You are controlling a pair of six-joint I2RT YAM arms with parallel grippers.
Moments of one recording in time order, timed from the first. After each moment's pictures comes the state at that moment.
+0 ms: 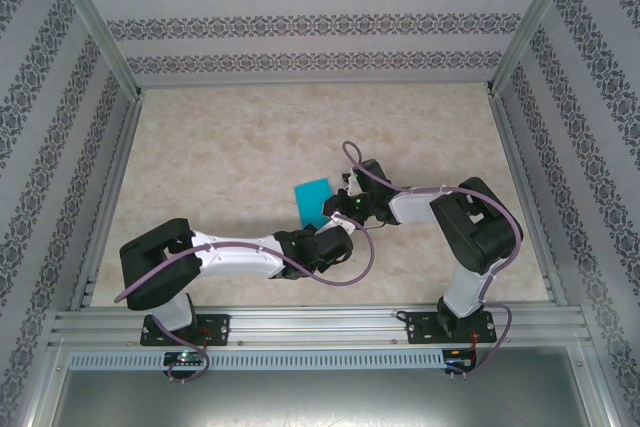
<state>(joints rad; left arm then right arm) -1.15 1.66 0.89 -0.24 -0.49 -0.21 0.53 1.77 0.77 0.12 -0.59 0.89</state>
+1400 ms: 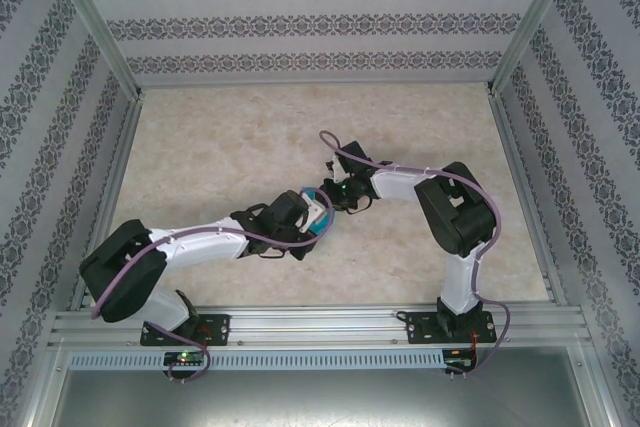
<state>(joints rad) -0.83 1.49 0.75 -0.20 0.15 -0.24 0.54 1.94 1.10 -0.24 -0.51 0.62</state>
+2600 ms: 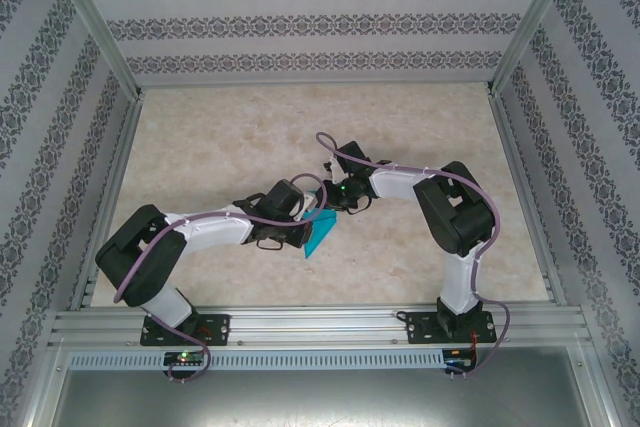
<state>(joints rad) -0.72 1.59 0.78 -0.20 0.21 -0.35 0.55 1.95 1.11 -0.26 -0.50 0.56</state>
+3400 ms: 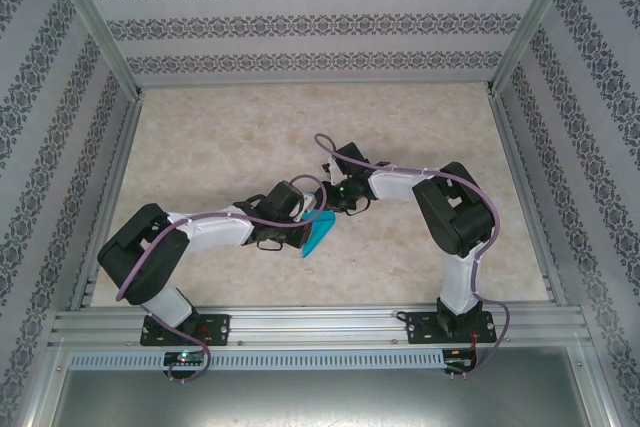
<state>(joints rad) -0.72 1.61 0.77 -0.18 0.19 -0.35 0.56 1.94 1.11 -0.25 -0.50 0.57</state>
